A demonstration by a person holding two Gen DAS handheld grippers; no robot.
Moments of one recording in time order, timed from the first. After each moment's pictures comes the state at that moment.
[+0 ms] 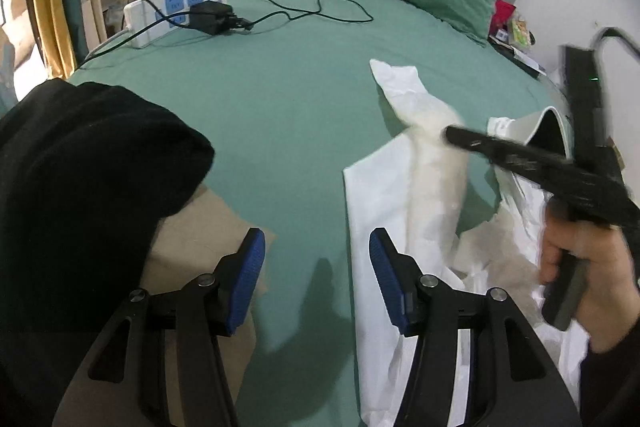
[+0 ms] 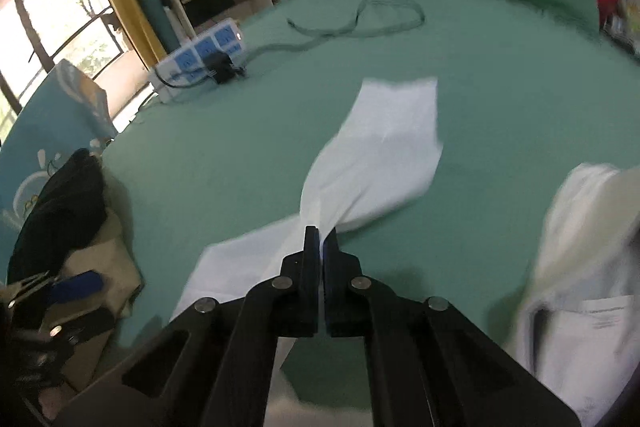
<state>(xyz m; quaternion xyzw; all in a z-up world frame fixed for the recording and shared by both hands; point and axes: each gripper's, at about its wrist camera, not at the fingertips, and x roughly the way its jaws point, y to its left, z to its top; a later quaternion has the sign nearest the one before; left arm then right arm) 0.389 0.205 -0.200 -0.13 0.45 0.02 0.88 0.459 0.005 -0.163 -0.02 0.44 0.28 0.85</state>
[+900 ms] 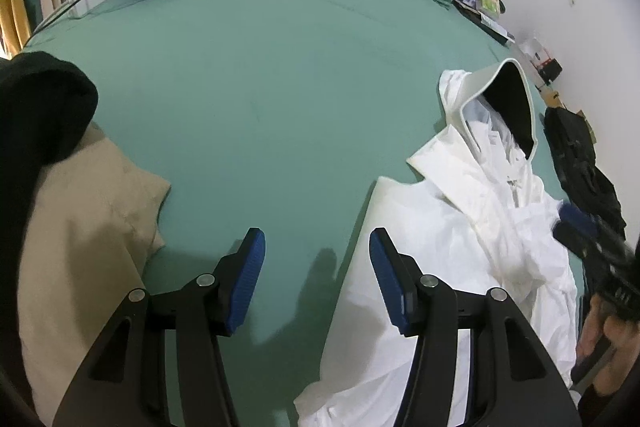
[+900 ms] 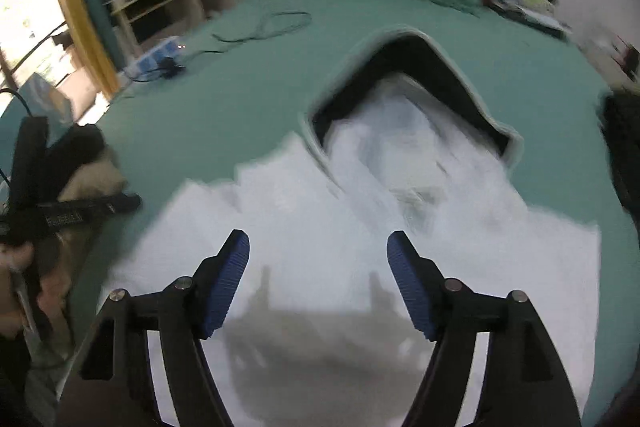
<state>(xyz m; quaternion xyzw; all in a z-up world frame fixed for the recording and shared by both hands) 0.395 0.162 -0.217 -0.15 0.50 -0.05 0.85 0.348 -0.125 -0.126 -0.02 0.45 0.18 0.87</state>
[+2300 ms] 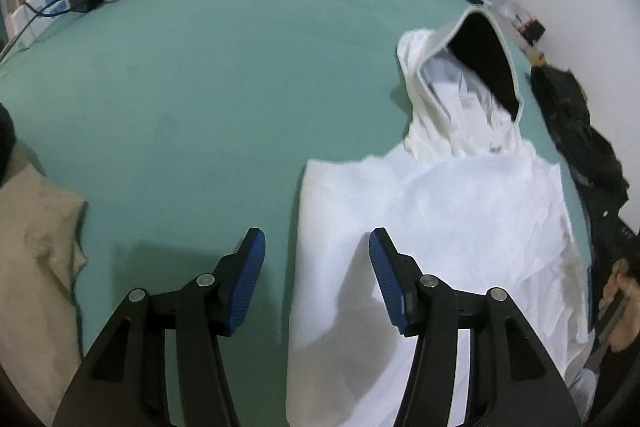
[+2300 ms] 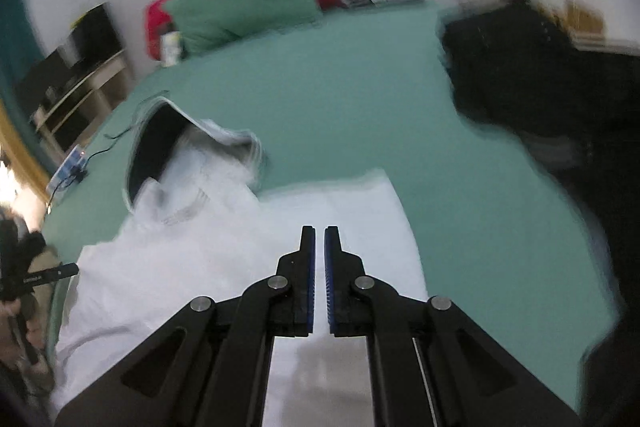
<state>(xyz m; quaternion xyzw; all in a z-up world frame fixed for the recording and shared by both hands) 0.413 0.098 -0.232 -0.09 0.53 -0.10 0.84 0.293 -0.348 -0.150 0.14 0.41 -0.01 0.90</state>
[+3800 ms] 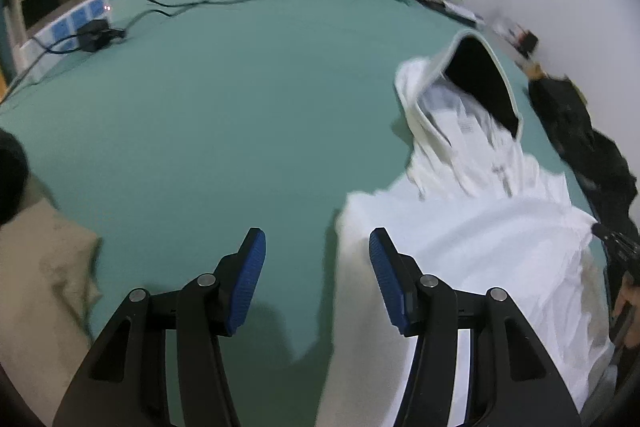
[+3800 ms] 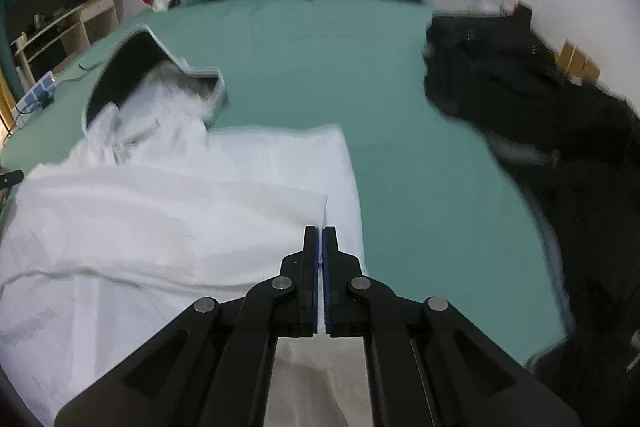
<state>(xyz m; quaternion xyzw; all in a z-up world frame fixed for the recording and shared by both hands) 0.411 0.098 -0.226 -0.07 0.47 -0.10 0.88 0.274 -0.357 -0.167 0.00 0.45 -0.04 0.89</state>
